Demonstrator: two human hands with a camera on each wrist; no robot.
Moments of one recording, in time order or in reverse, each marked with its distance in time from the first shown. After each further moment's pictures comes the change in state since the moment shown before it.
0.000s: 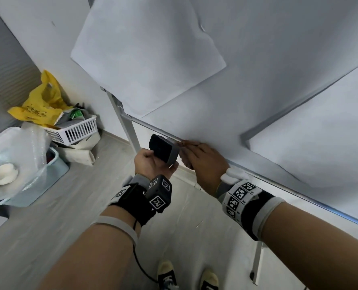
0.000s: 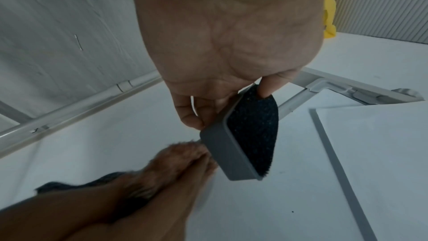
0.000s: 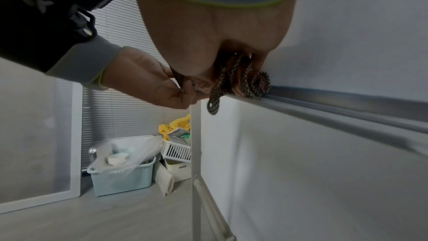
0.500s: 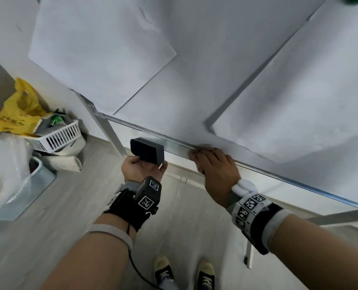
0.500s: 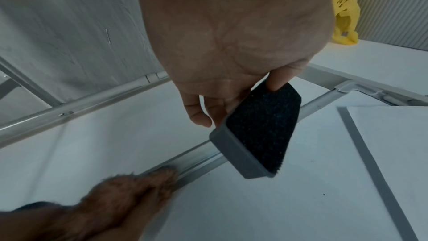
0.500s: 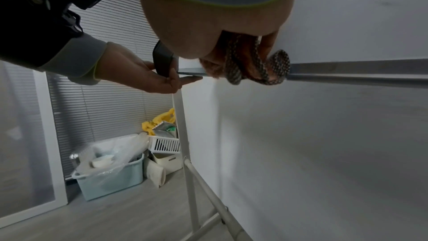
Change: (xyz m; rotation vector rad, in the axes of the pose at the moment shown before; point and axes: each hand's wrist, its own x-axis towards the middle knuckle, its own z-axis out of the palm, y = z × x) left_hand -0.014 -0.047 0.004 -0.074 0.012 0.042; right_hand -0.099 0.036 -0.007 -0.042 0.272 0.187
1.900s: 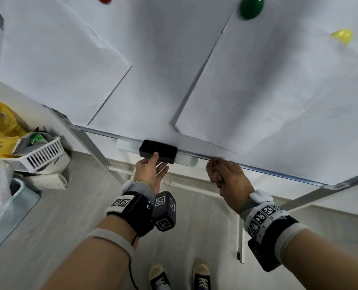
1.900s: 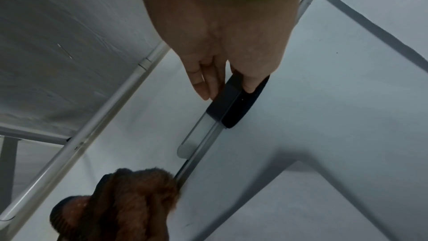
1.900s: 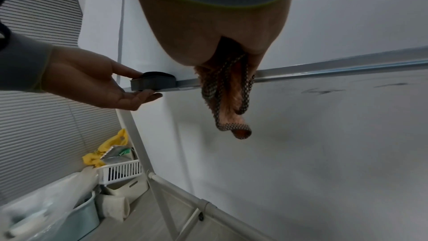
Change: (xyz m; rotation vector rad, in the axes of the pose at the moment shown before) left_hand -0.021 -0.073 0.043 0.492 0.189 0.054; right_hand -0.085 0.069 -0.034 0.250 0.024 0.231
